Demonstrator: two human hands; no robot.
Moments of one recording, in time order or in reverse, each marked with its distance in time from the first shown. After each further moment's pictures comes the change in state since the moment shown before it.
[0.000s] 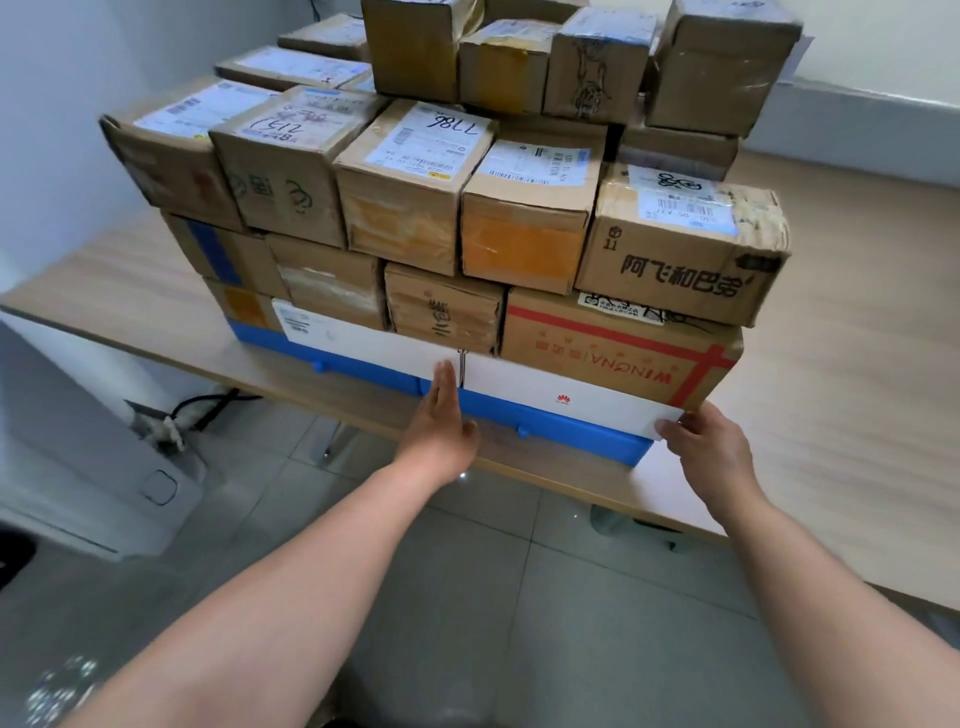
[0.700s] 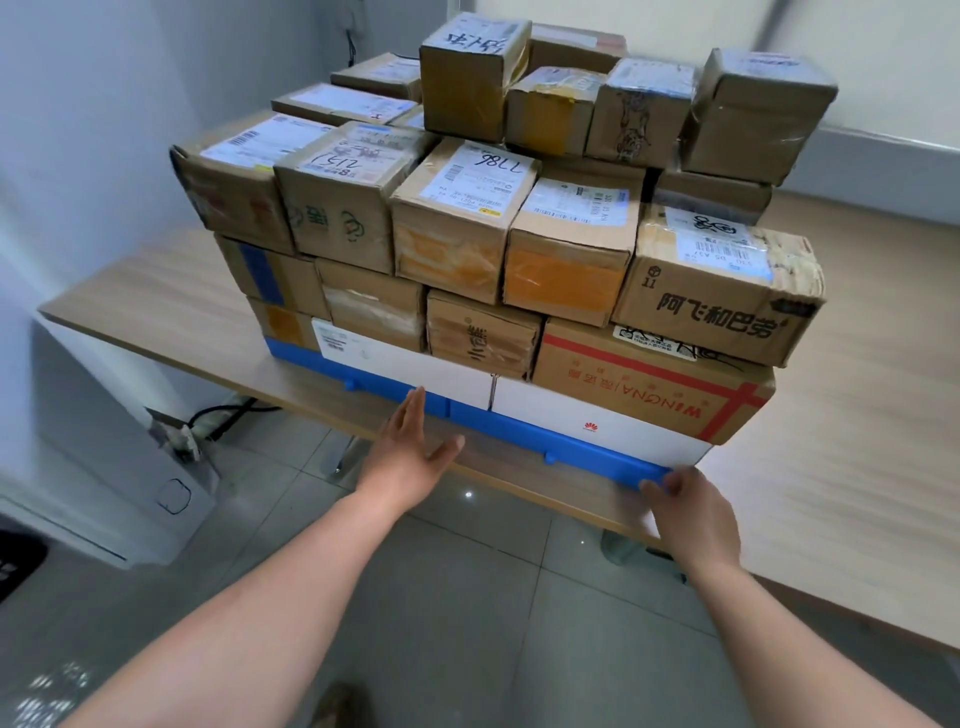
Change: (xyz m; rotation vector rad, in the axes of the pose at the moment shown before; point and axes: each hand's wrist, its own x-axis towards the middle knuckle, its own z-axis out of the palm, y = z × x) left_hand 0.005 -0.066 -0.029 0.005 0.103 0.007; right_hand -0.032 0.000 0.041 -0.476 0.042 0.035
